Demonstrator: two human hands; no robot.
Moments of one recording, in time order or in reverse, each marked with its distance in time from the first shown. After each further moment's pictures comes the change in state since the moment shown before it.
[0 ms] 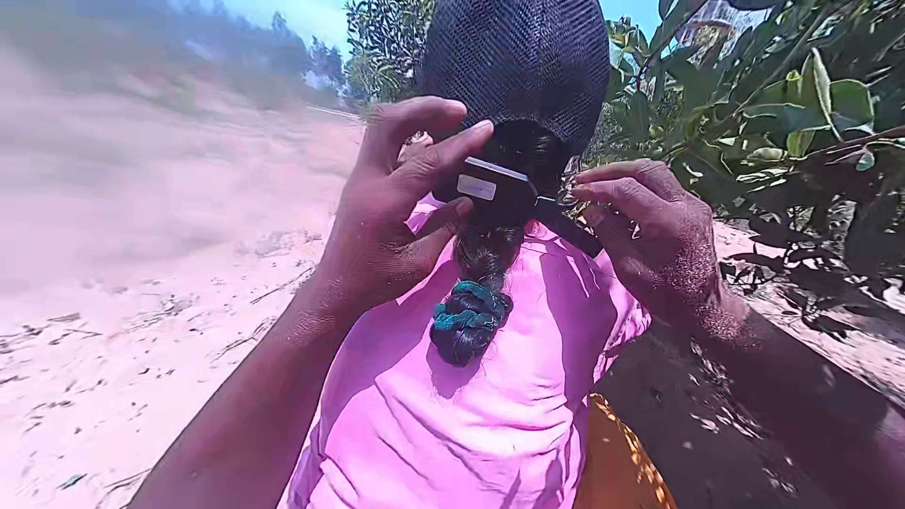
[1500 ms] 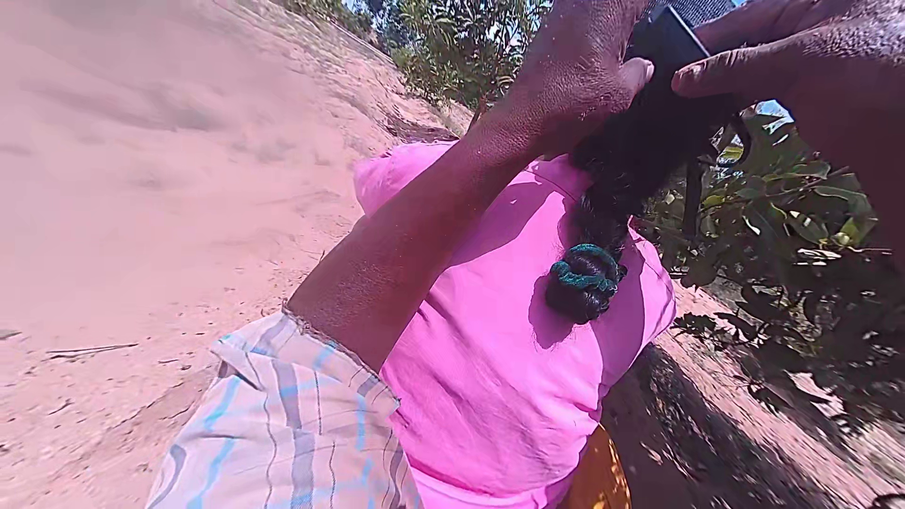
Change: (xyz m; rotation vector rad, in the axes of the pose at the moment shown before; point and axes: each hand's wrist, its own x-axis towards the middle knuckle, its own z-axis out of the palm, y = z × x) left_hand 0.063 -0.019 -0.005 -0.080 0.152 -0.343; right_hand 0.159 -0.005 -0.011 0.179 -0.450 0.400
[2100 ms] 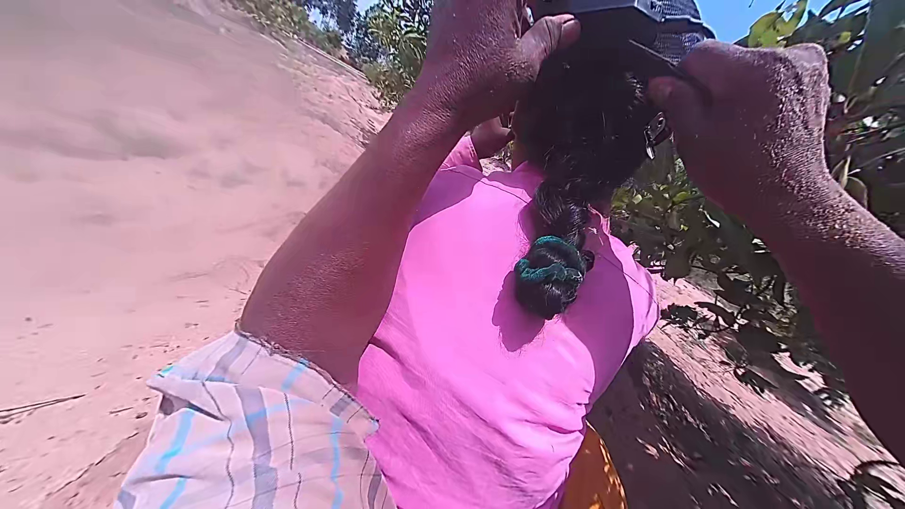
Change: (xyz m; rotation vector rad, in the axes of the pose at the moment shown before) left_hand 0.016 -0.029 -0.019 0.194 0.079 -0.006; right_hand -0.041 -0.004 0.022 -0.733 0.275 -0.099
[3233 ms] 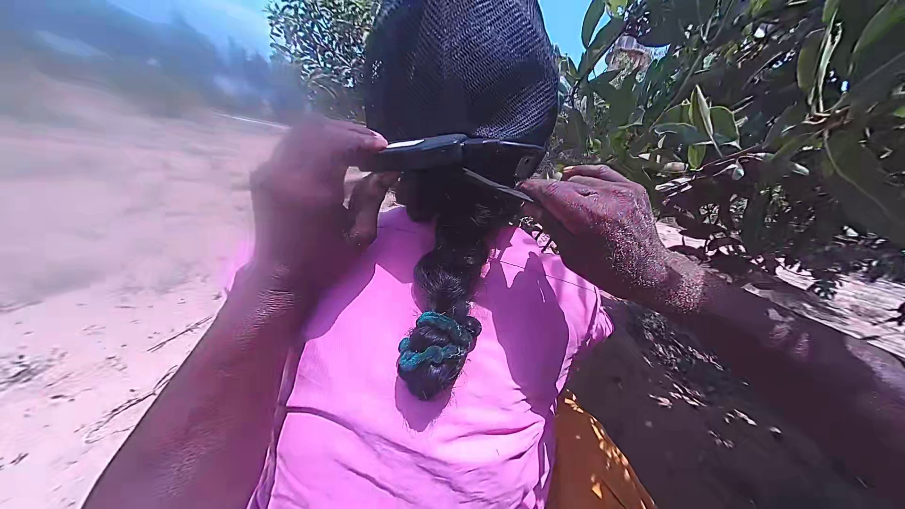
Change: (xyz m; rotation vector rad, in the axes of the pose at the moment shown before) left_hand -0.066 -0.008 0.017 0.151 0.002 0.486; right_hand -0.096 0.031 0.043 0.208 0.278 -0.286
